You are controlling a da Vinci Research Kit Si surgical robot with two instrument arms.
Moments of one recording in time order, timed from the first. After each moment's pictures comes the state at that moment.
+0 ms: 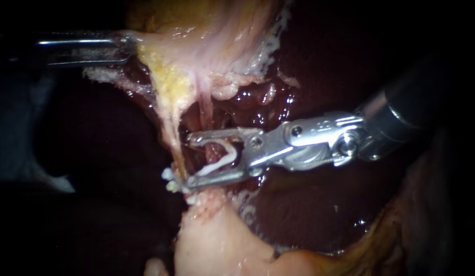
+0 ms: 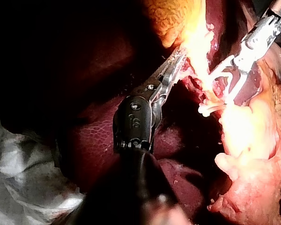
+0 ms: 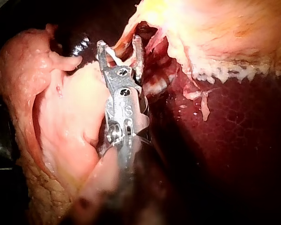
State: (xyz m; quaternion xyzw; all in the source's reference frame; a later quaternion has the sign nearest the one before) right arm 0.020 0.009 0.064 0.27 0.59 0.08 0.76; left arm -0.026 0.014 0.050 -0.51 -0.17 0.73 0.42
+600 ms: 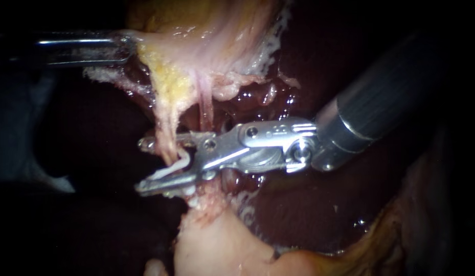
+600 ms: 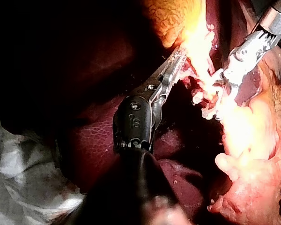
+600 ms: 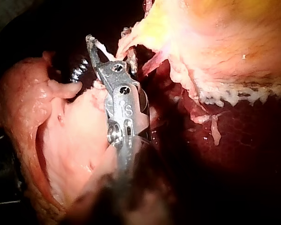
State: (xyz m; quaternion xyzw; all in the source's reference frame) right arm 0.026 0.010 0.063 0.29 0.64 0.10 0.71; left arm -0.026 0.014 0.050 -0.51 -0.17 0.73 0.42
